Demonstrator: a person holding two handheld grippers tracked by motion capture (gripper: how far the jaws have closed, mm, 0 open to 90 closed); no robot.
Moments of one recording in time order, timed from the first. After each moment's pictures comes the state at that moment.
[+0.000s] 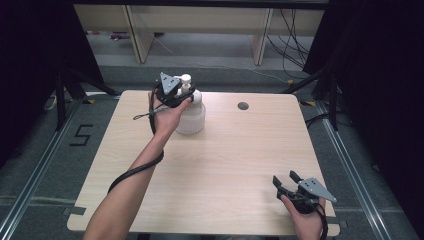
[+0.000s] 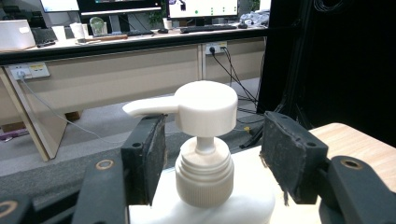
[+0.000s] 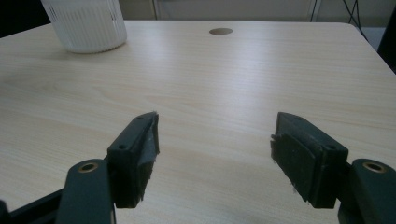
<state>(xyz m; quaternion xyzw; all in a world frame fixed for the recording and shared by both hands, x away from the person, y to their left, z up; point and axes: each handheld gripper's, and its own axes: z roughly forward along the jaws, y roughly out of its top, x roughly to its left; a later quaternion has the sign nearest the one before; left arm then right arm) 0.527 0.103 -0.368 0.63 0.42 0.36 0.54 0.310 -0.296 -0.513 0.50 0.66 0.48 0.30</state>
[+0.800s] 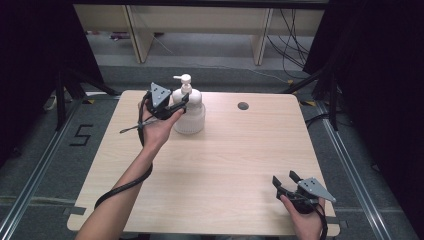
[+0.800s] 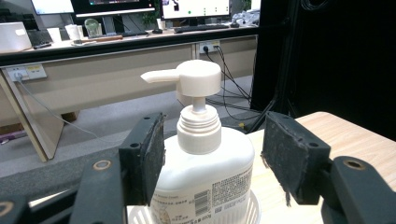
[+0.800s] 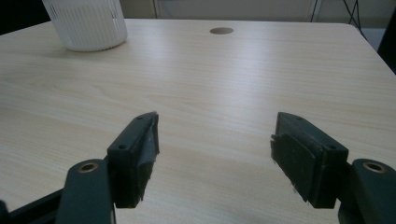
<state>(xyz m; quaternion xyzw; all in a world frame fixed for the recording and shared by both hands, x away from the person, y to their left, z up) 0.486 0.122 -0.370 0.64 0.41 0.36 0.54 0.311 -0.296 -0.513 0.49 0.66 0.48 0.31</state>
